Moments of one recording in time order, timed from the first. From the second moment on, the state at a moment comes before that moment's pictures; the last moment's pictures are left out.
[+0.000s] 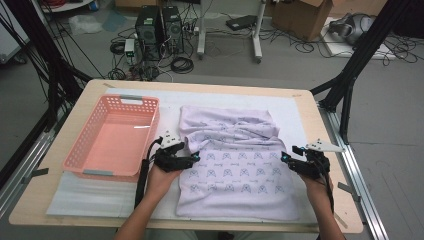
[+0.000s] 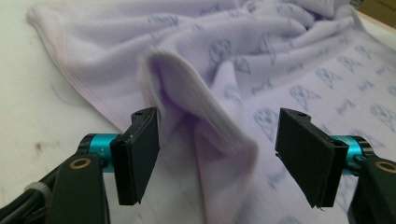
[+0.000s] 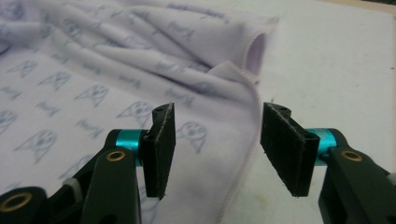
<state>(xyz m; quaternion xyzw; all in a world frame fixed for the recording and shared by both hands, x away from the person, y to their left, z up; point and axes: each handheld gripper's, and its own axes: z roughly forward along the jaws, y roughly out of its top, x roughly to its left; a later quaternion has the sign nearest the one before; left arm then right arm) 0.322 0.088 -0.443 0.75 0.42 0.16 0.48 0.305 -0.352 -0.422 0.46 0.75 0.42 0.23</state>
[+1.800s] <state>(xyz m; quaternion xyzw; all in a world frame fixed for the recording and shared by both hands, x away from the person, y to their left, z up) 0.287 0.109 -0.450 0.77 0.44 0.14 0.45 0.269 -0.350 -0.439 0.46 0.77 0.40 0.20</state>
